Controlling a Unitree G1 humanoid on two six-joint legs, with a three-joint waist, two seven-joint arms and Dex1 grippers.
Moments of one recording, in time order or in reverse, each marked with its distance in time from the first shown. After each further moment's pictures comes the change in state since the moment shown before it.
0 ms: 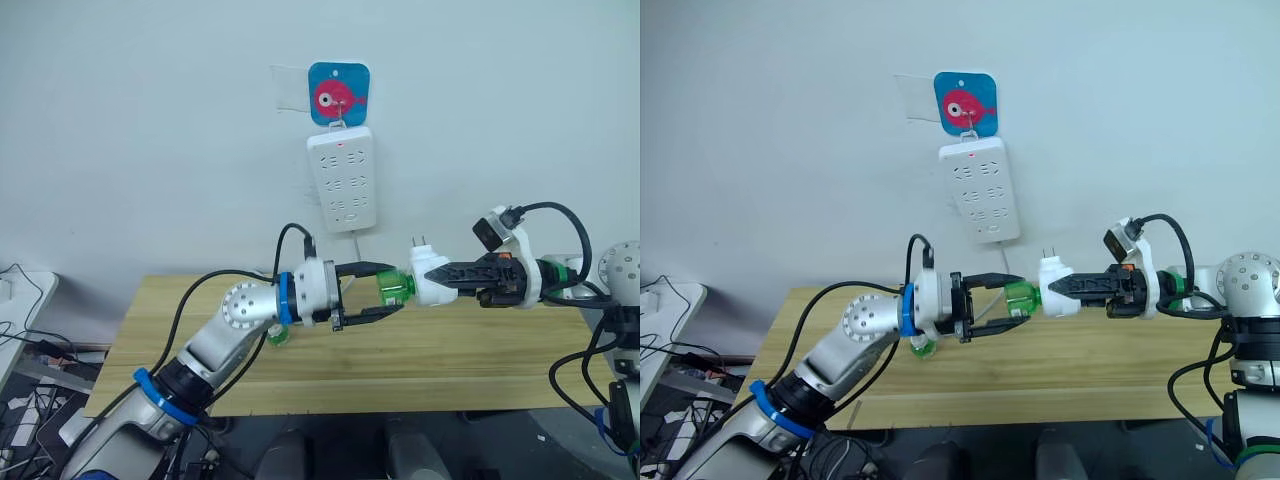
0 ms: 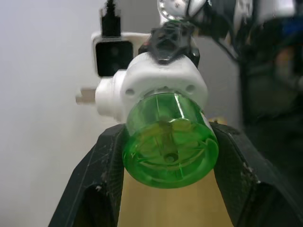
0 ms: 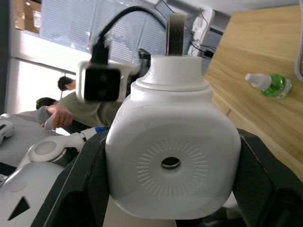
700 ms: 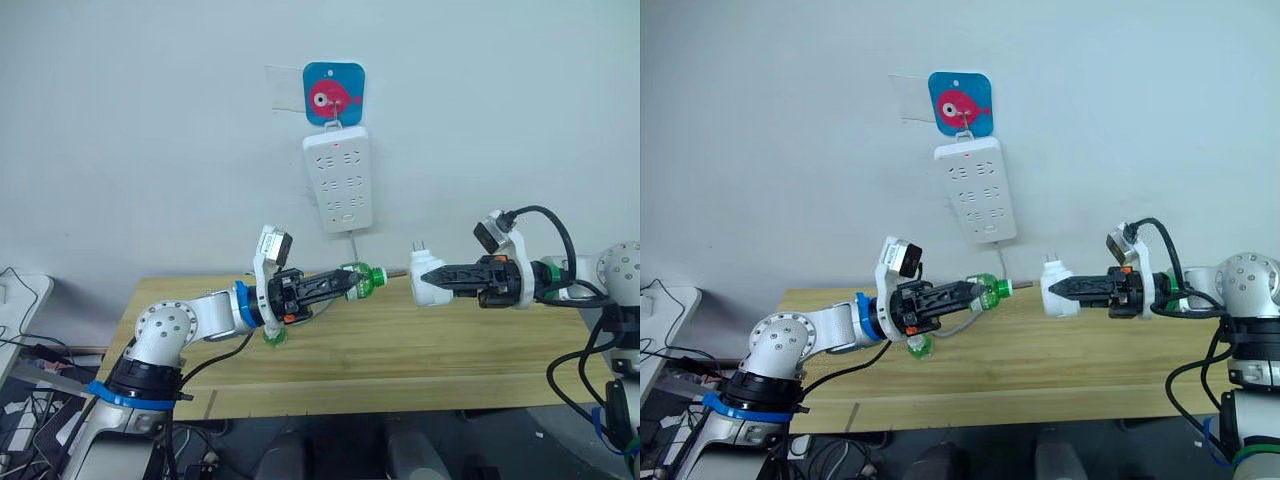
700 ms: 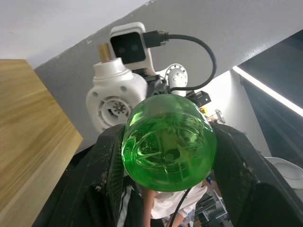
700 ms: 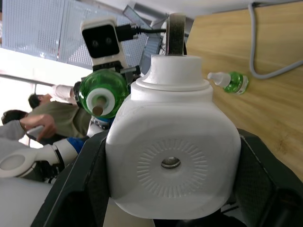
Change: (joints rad) left arm 0.090 -0.034 0.424 0.117 -0.809 0.951 0.220; right arm 0.001 0.016 -0.032 0.036 -0.095 0.003 -0.073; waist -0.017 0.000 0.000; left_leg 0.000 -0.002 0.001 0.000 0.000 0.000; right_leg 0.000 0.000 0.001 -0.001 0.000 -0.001
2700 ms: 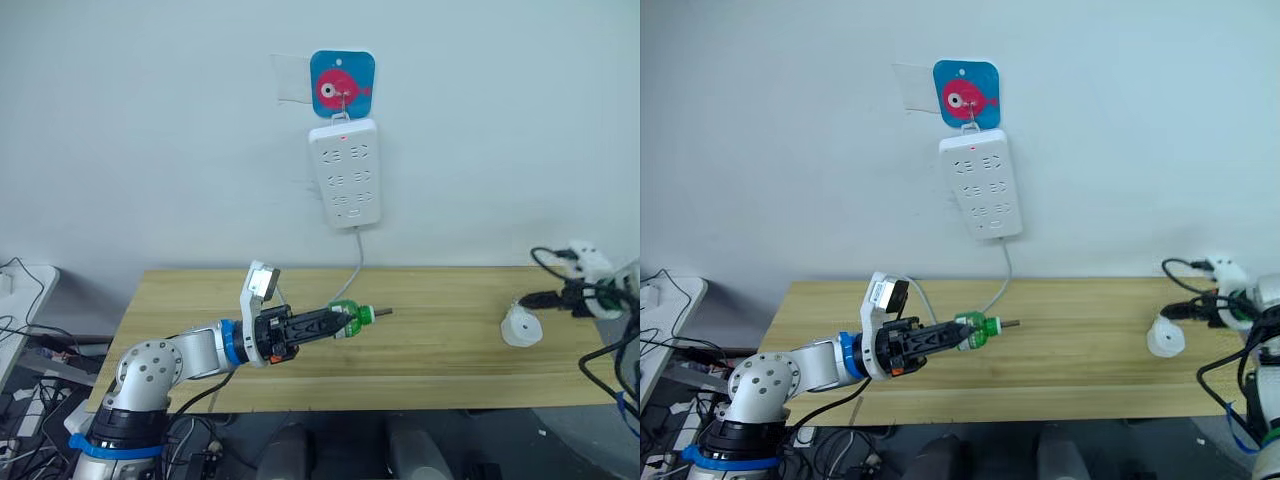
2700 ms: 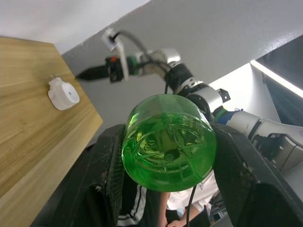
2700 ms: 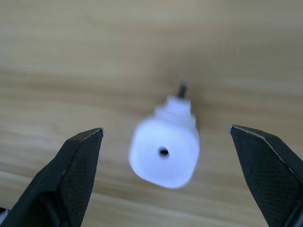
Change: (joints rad) left arm 0.202 -0.045 0.116 -0.175 0.231 0.052 -0.110; right arm -0.131 -0.175 0.169 0.545 -1.037 -0.648 0.196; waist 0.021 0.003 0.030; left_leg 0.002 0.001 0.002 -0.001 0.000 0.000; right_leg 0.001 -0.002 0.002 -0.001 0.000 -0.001
